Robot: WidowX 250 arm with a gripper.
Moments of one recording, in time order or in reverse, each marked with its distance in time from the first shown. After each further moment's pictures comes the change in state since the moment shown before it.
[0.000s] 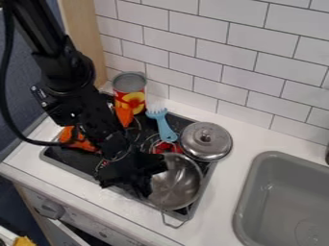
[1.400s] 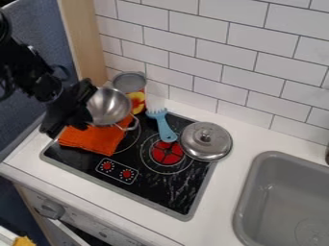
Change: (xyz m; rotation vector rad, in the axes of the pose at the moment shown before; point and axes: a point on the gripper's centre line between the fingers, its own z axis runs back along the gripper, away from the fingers) arm 0.111 0.071 0.061 -0.083 -0.305 0.705
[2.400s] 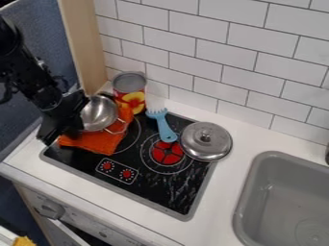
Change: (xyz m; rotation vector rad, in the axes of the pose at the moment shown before) arm 0.017 0.021 -0.035 0.115 -0.033 0.035
